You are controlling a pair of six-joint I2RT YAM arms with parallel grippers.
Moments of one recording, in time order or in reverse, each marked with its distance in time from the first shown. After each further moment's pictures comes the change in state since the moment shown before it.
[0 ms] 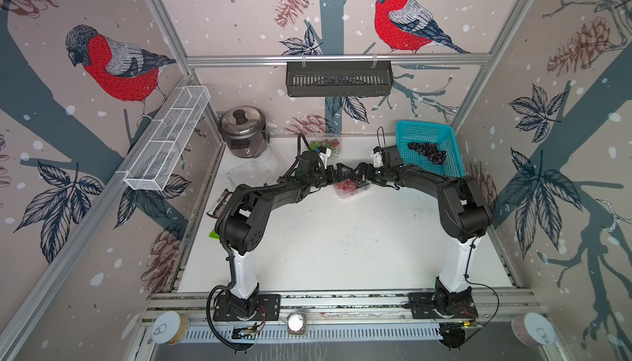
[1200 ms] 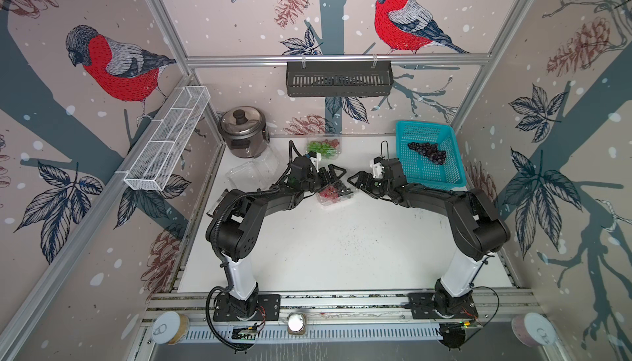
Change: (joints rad) left arm 0.029 -0.077 -0.140 0.097 -0.011 -0.186; right arm 0.058 -0.216 -0.357 0.346 -0.098 0.263
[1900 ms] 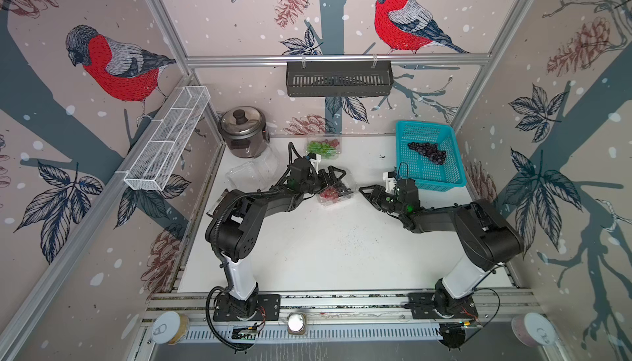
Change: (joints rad) left arm -0.001 -0.006 -0.032 0.018 -0.001 0.008; right arm -0.036 -0.056 -0.349 0.528 -0.031 0.271
